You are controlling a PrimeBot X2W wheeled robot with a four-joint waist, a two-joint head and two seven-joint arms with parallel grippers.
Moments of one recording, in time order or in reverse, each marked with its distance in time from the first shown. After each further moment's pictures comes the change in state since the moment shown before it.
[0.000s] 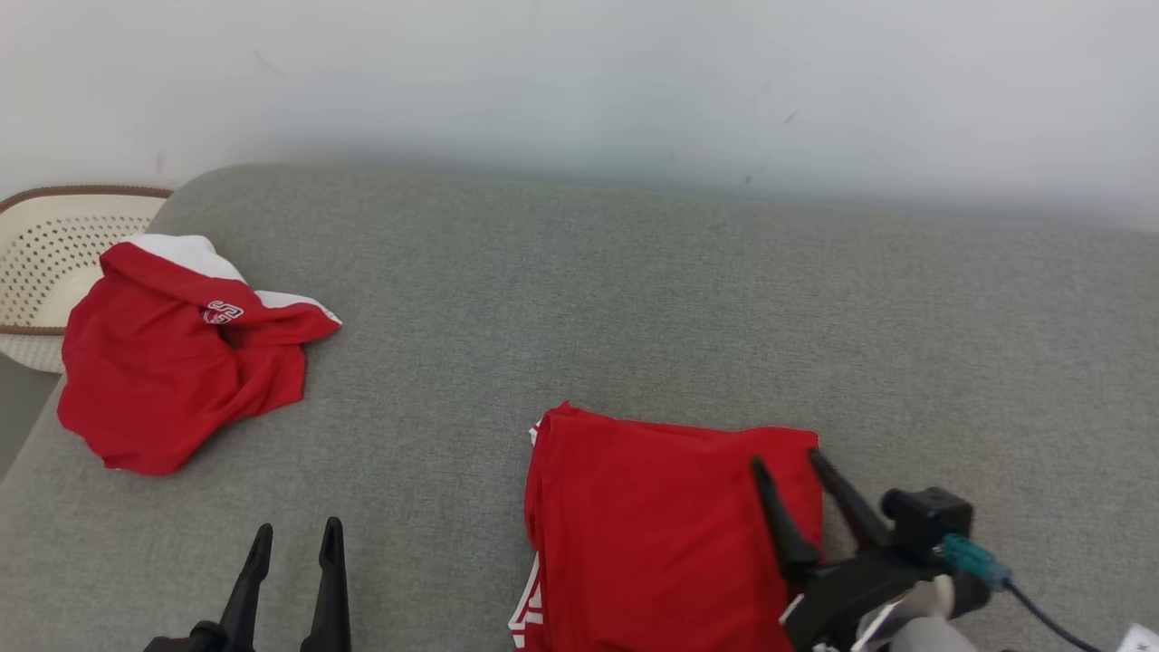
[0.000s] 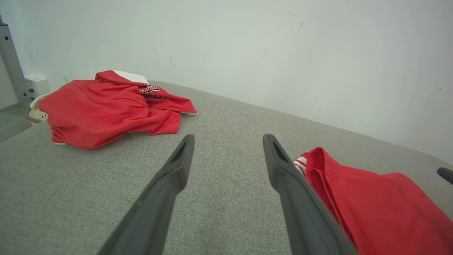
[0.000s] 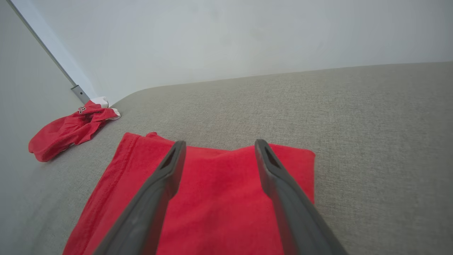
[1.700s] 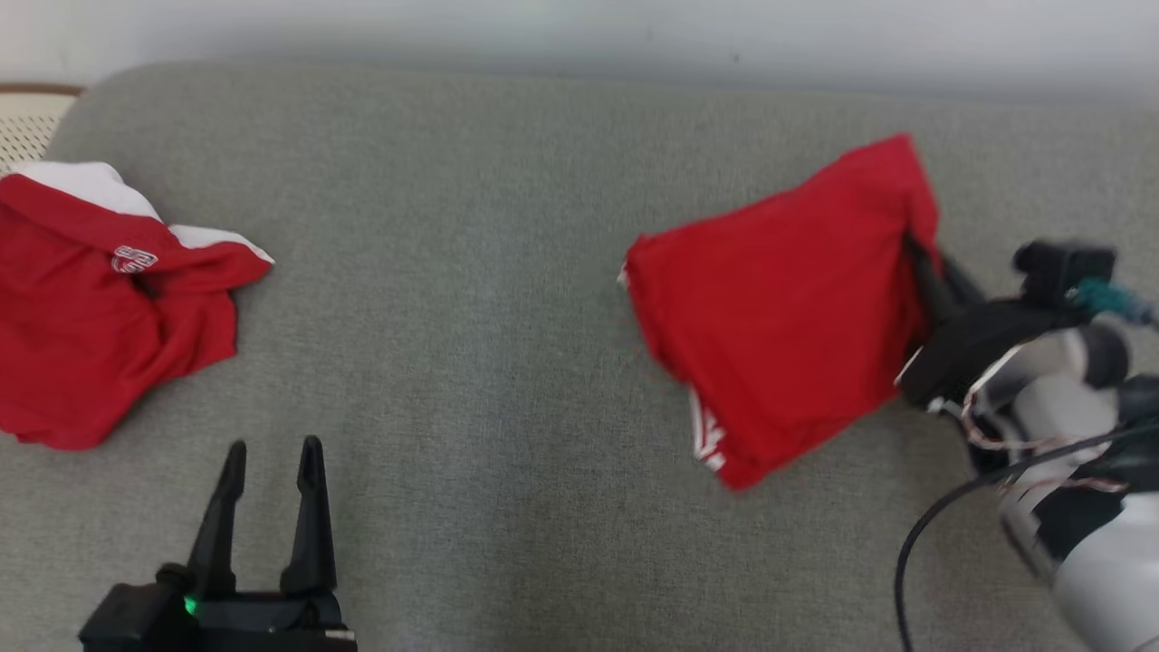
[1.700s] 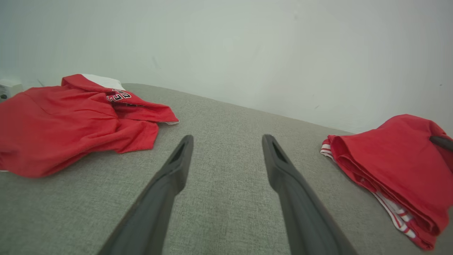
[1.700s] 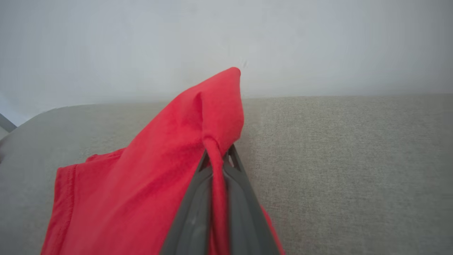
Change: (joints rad) left arm -0.065 0.000 0.015 -0.110 -0.001 0.010 0.000; right arm -0.490 -0.204 0.104 0.314 0.234 0.000 0.064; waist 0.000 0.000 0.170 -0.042
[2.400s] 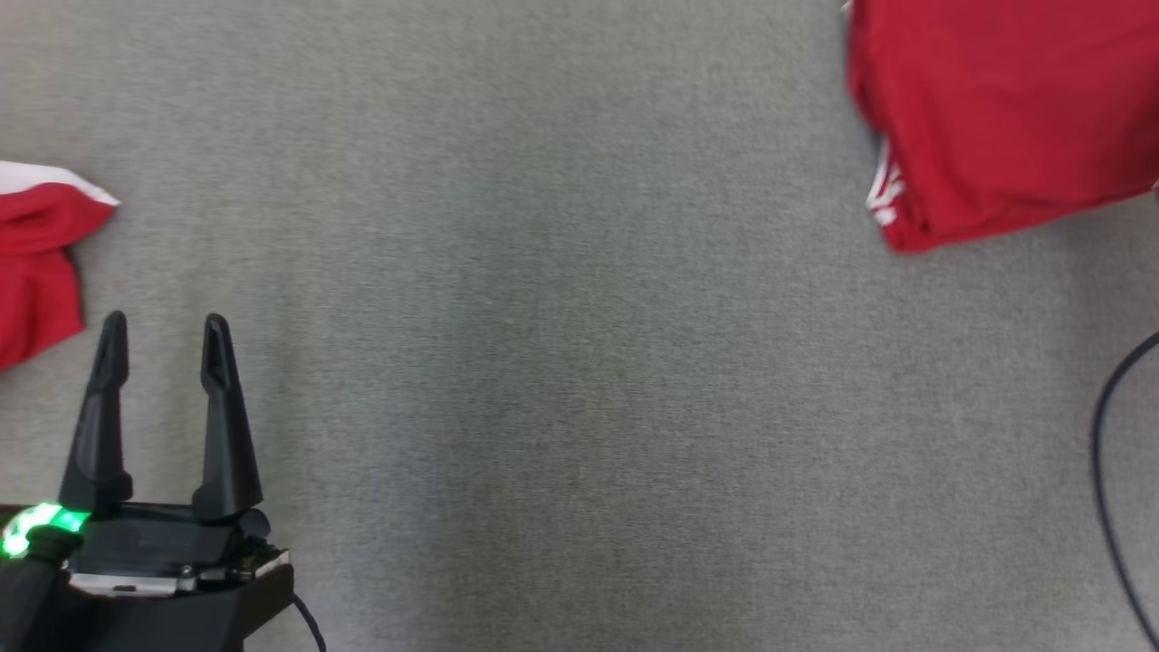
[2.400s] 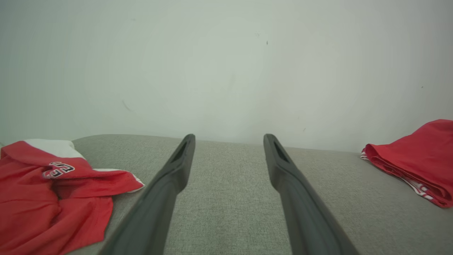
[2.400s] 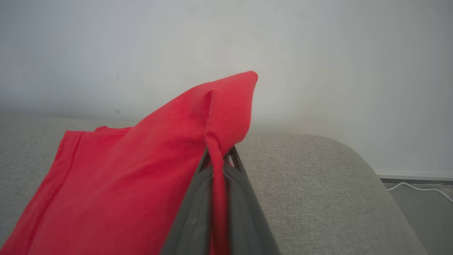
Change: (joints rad) left arm -0.079 0.010 0.080 -0.287 0.094 -0.017 -0.001; right arm -0.323 -0.277 0.058 0.107 0.007 0.000 0.029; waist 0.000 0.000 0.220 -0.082
